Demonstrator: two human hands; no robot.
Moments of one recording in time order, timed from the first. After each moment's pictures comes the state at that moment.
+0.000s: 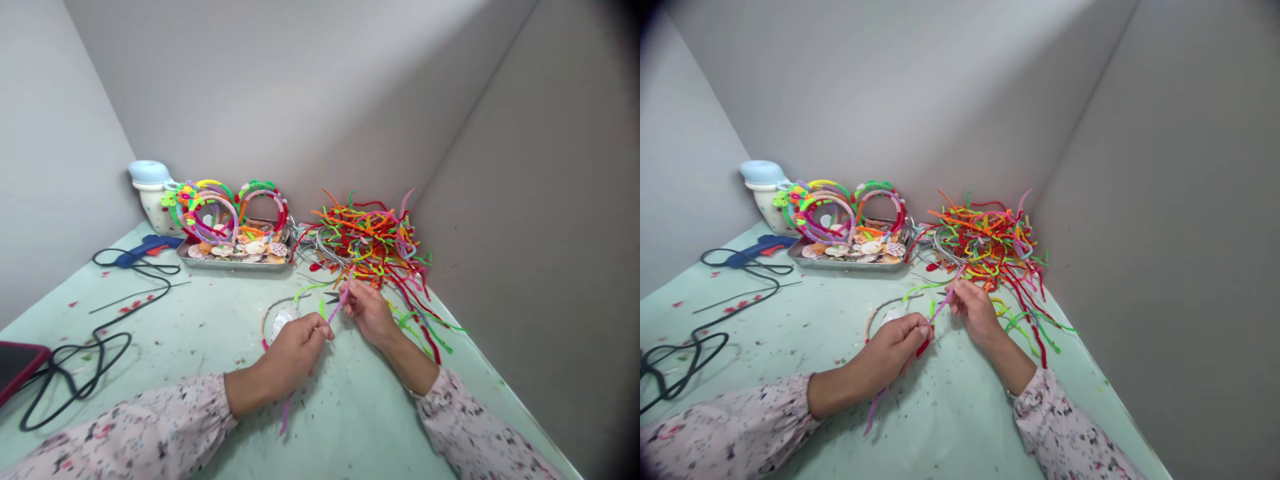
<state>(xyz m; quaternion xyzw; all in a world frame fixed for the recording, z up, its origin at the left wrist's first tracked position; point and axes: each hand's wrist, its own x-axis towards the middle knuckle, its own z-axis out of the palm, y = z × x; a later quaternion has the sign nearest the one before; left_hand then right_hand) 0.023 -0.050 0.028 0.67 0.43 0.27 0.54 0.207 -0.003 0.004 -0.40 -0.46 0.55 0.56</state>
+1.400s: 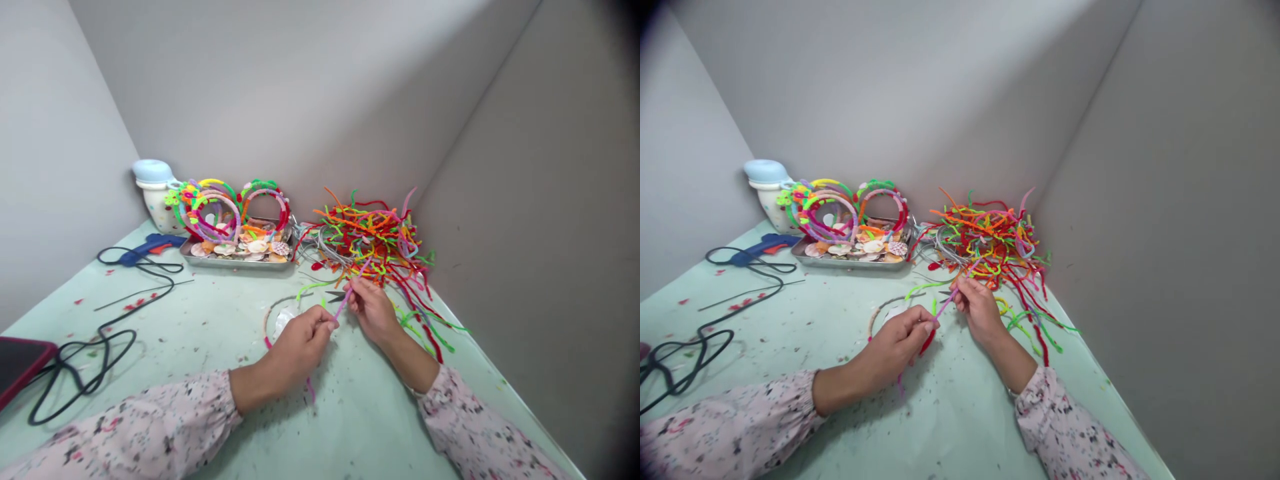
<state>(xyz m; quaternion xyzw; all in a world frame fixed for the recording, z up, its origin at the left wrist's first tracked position) 0.025 -0.050 0.033 0.67 0.41 0.31 0.54 0.206 0.001 0.005 -0.43 -0.40 0.55 0.59</state>
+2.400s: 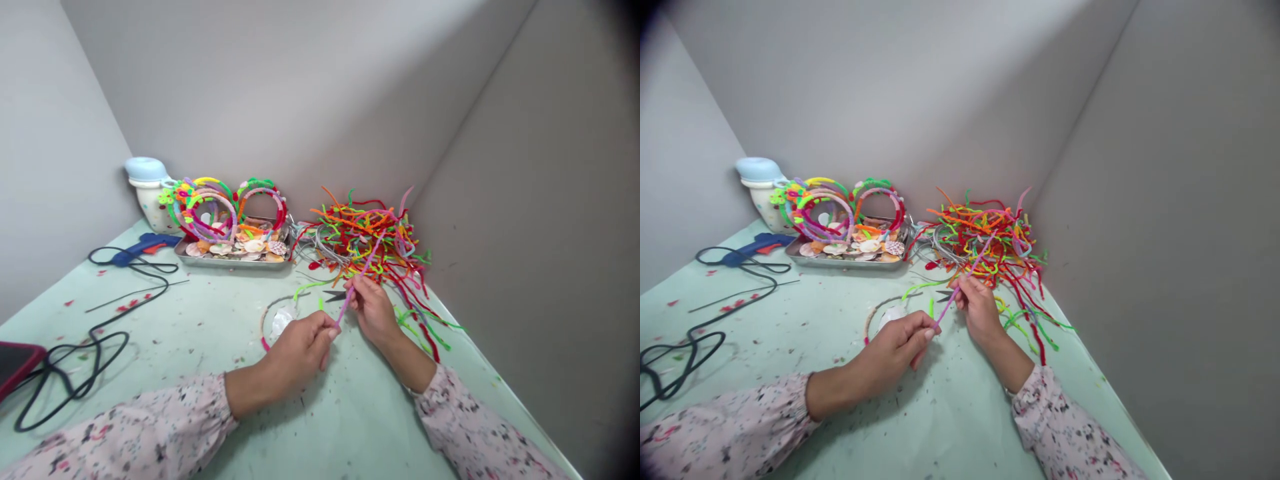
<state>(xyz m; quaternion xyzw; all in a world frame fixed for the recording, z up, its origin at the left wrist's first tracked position) 0.025 -0.053 0.033 0.70 0.38 0.28 0.53 0.204 -0.003 0.006 -0.42 -0.40 0.51 0.63</state>
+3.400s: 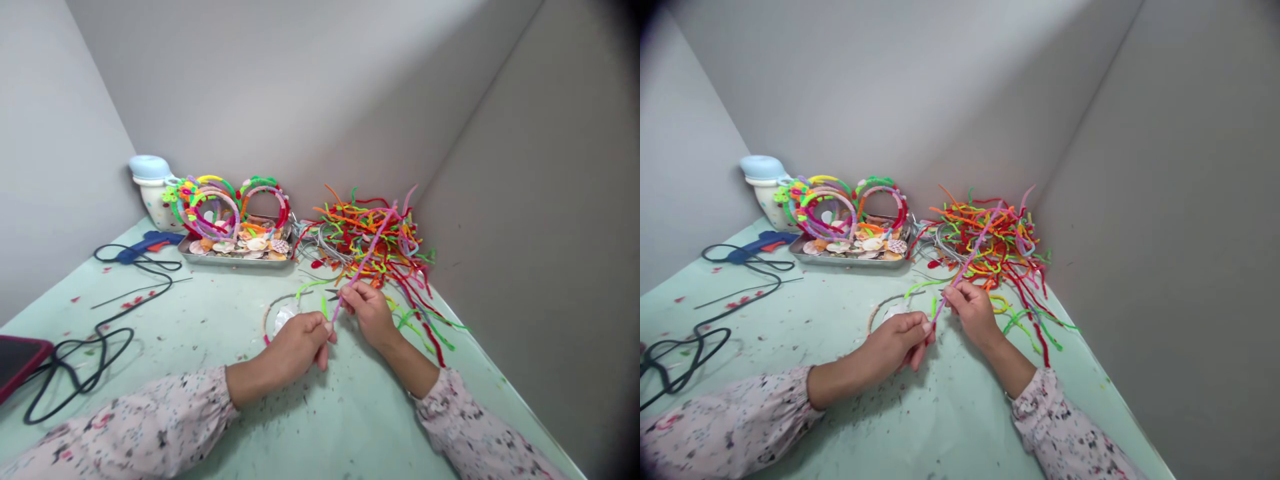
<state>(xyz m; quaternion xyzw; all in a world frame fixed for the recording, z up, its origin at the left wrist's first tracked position) 0.025 -0.044 0.020 0.60 0.39 0.26 0.65 0.200 -0.016 0.006 -0.46 -0.58 0.40 0.54</state>
